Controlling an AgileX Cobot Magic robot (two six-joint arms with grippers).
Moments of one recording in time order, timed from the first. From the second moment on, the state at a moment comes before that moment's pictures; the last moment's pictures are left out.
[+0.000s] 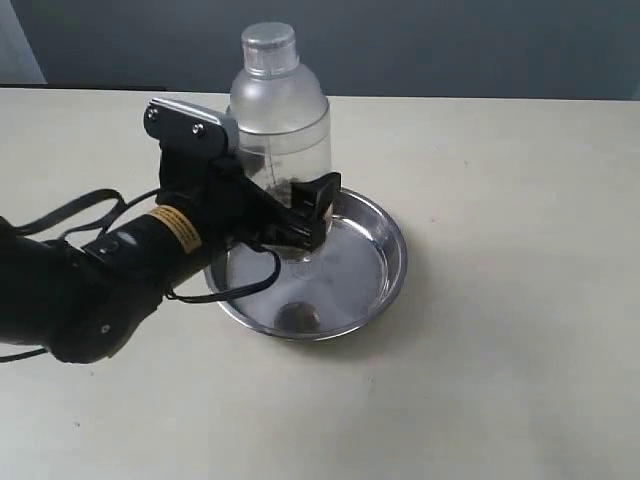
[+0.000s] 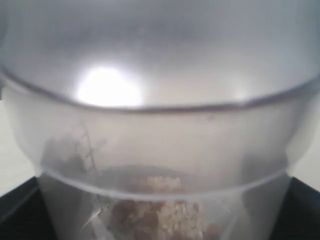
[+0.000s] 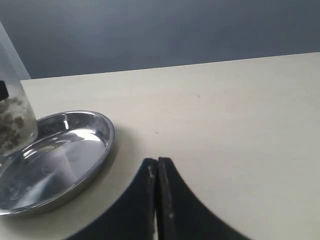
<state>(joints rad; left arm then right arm) -0.60 1.73 -0.58 -0.13 -0.88 -0.11 0.18 0.00 0.00 0.24 0.32 -0.03</state>
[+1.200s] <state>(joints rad) -0.60 2.02 -0.64 -0.19 -1.13 -0.10 0.18 0.00 0.00 0.24 0.32 -0.03</state>
